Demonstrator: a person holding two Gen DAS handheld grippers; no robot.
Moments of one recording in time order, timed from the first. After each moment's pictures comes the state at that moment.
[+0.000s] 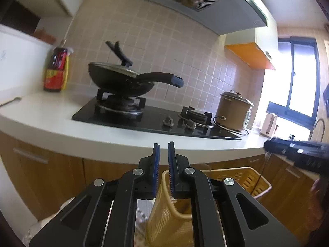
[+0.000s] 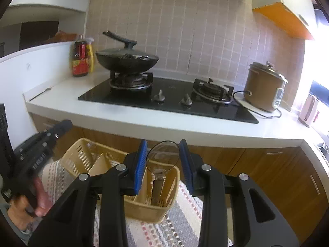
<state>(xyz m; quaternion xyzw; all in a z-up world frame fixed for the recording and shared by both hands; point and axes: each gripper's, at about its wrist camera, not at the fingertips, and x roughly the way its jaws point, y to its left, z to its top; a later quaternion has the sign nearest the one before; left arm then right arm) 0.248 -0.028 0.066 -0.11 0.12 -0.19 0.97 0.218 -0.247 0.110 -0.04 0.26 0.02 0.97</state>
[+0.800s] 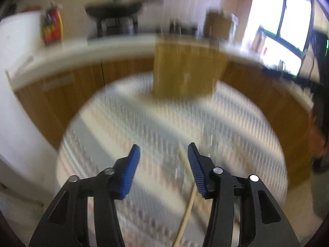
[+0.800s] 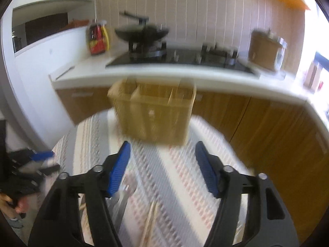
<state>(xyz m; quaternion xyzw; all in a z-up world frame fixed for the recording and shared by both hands) 0.079 0.020 0.012 0.04 0.41 -0.23 0.88 0.081 -0.241 0.080 0.02 0.36 0.06 0.93</state>
